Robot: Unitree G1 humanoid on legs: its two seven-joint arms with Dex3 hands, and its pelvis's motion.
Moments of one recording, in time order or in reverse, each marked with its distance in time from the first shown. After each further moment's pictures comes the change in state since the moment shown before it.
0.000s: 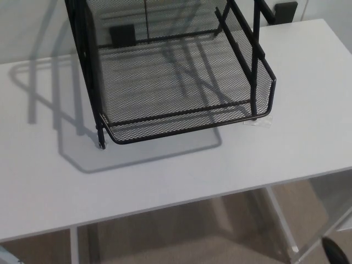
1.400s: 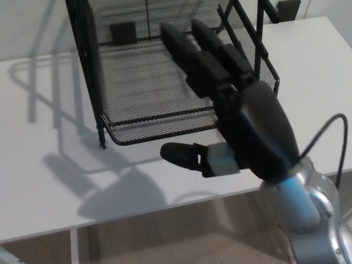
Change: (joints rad) left_arm 0.002 0.000 -0.053 -0.024 0.001 0.000 0.000; right_arm -0.776 0.120 0.348 0.077 -0.642 0.395 0.086
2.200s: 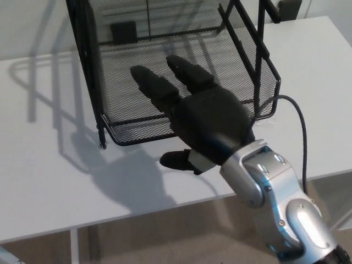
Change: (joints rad) left_arm -0.001 0.004 -0.020 -0.018 0.009 0.000 0.000; right_arm -0.163 -0.020 0.158 0.234 -0.403 0.269 0.124
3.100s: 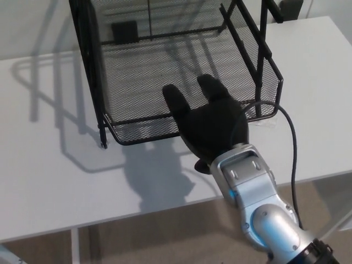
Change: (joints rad) left_arm 0.000 0.048 -0.032 -0.049 0.048 0.000 0.004; right_arm -0.049 0.004 0.131 0.170 -0.401 0.282 0.123
